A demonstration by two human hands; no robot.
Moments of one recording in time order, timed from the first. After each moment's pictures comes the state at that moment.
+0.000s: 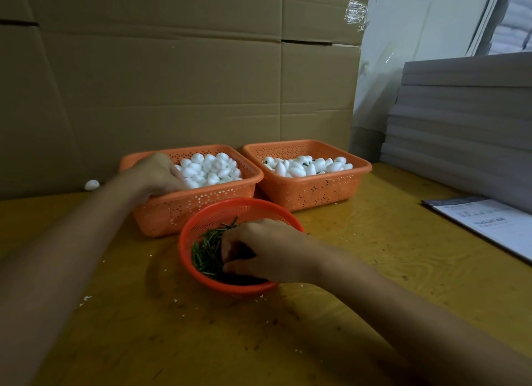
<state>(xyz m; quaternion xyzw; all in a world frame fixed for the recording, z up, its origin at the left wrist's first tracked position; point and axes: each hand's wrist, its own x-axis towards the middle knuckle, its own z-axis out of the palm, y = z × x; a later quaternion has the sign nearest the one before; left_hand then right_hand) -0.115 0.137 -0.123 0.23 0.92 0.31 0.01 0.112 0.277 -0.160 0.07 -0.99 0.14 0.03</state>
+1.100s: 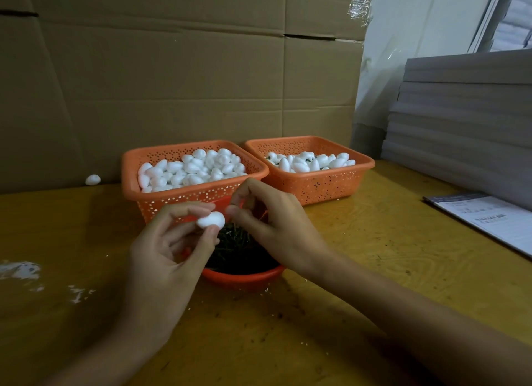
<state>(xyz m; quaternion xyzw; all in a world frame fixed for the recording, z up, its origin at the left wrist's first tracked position) 0.049 0.093 -0.210 0.40 0.59 0.69 -0.12 0.112 0.272 -0.172 0.07 -0.88 0.35 0.32</state>
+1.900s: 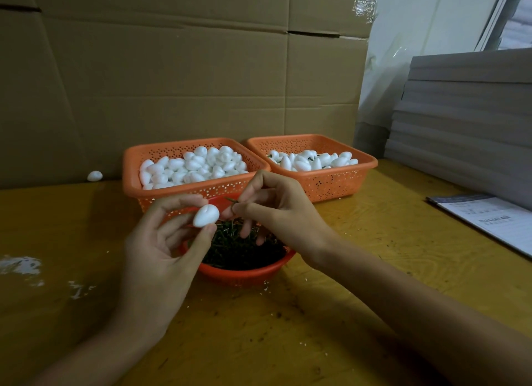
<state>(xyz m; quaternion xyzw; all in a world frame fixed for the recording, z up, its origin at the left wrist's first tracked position) 0.047 0.094 -0.208 0.39 0.58 0.71 -0.10 0.109 0.284 -0.164 0.08 -0.77 0.60 0.20</state>
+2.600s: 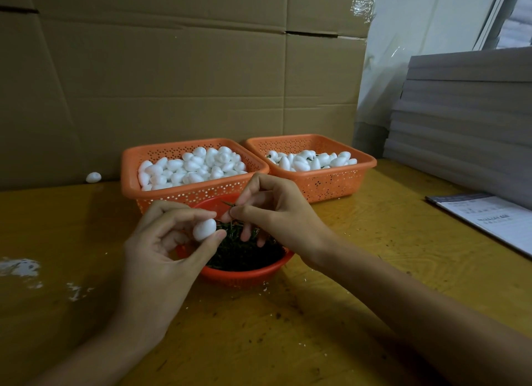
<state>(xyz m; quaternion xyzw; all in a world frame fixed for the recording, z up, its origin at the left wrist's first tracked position) 0.045 0.094 -0.206 0.40 0.64 0.64 -0.17 0.108 0.286 -0.165 0.07 -0.79 0.58 0.19</state>
